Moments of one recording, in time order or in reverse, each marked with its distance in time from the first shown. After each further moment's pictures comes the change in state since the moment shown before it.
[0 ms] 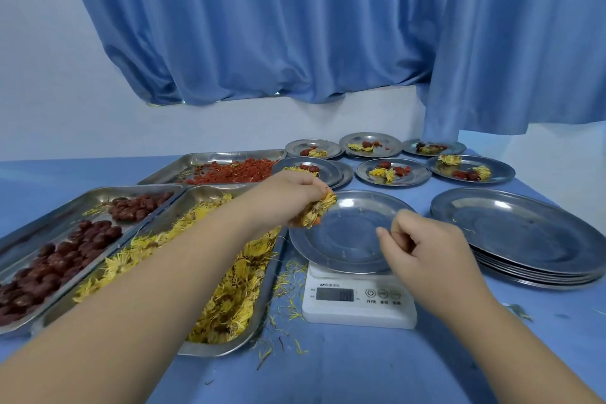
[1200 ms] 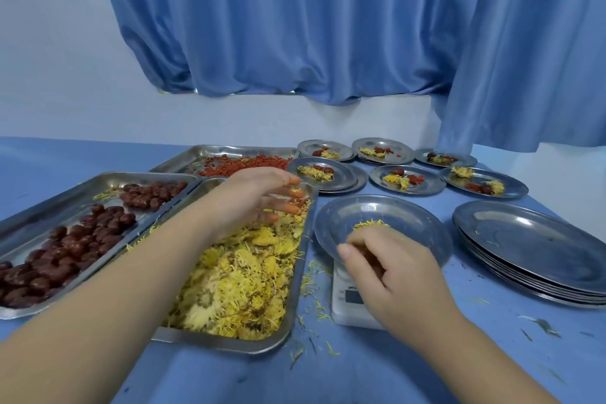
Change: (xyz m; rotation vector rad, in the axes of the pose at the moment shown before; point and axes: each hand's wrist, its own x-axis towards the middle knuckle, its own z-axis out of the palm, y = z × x) left_hand -0.020 -0.057 -0.073 -0.295 0.023 0.063; right_hand -0.006 -0.065 0.038 0.036 -0.083 -0.178
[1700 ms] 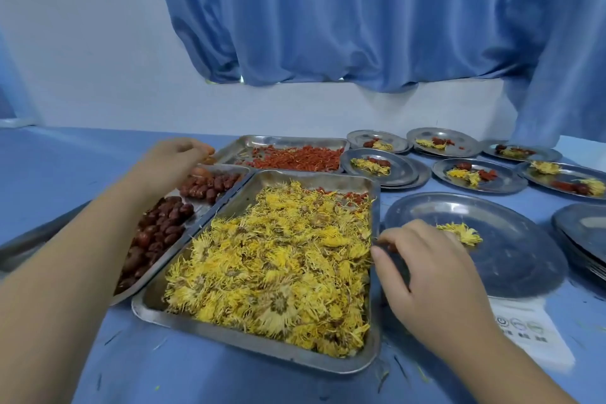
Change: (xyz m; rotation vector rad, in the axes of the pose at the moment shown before) left_hand -0.030 -0.034 -0.184 0.405 0.542 -0.097; right_hand 0.019 -0.015 0.063 -0.270 -0.049 0.005
